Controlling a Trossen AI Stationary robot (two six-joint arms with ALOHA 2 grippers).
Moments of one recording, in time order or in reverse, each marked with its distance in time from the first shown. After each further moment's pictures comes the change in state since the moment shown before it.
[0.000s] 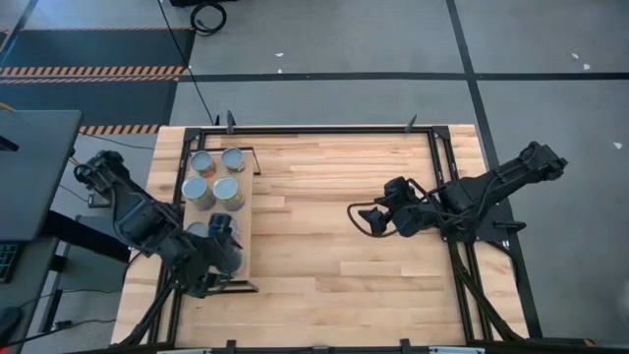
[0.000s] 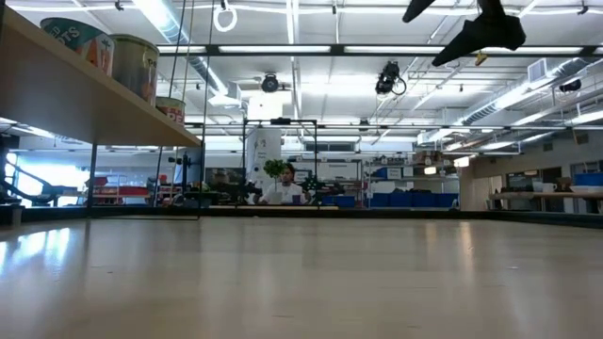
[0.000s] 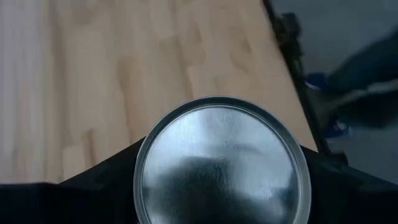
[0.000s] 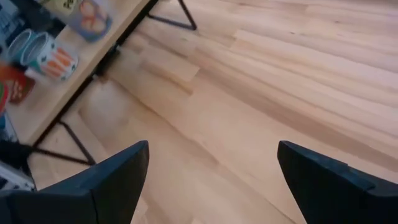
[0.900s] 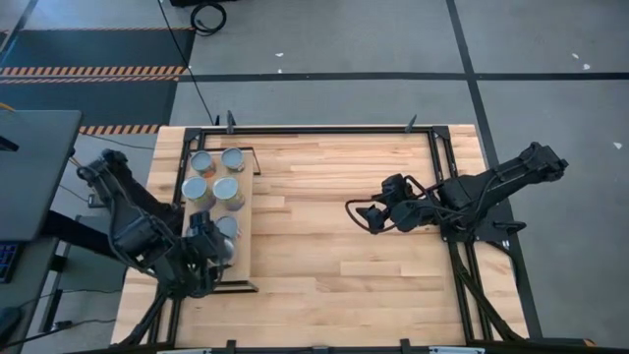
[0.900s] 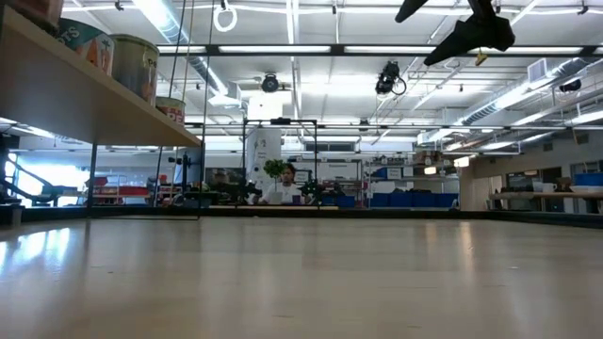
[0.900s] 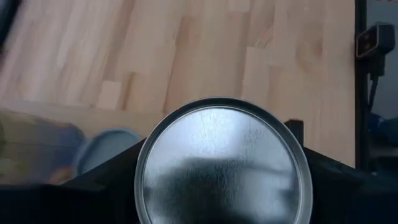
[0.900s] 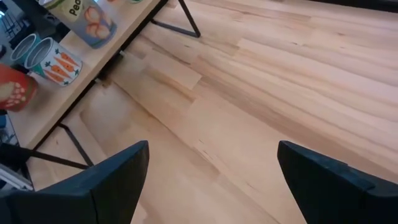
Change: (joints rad) left arm -0.147 0.011 -0.052 -0.184 -0.241 -0.536; right arm -0.040 0.000 0.000 0.044 -0.011 -0.071
